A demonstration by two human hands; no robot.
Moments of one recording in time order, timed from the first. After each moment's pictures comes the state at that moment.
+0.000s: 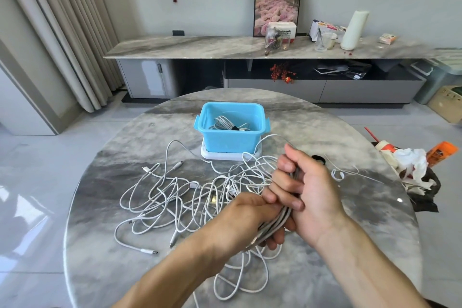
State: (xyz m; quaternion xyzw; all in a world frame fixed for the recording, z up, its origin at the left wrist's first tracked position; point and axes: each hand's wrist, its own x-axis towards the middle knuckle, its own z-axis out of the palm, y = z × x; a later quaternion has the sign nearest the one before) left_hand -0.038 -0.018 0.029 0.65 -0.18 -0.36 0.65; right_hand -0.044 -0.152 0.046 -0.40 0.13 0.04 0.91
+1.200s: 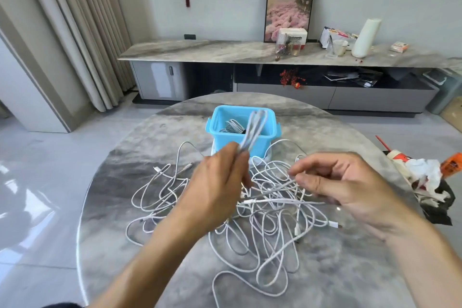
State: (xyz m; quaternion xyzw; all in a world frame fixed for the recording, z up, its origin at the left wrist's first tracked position) left_hand -0.007 0.019 0.055 0.85 -0.22 0.04 0.47; right_hand -0.056 -0.196 0.072 -0.74 -0.04 0.02 0.67
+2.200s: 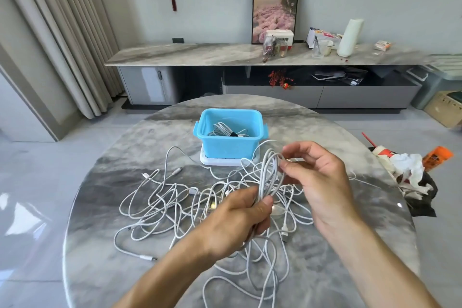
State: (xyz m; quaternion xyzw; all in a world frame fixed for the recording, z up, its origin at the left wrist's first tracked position) left_hand -0.030 -0.010 0.026 0.70 -0.23 -0.27 0.62; right_hand -0.042 -0.171 0.048 -0.63 0.10 -0.19 0.75
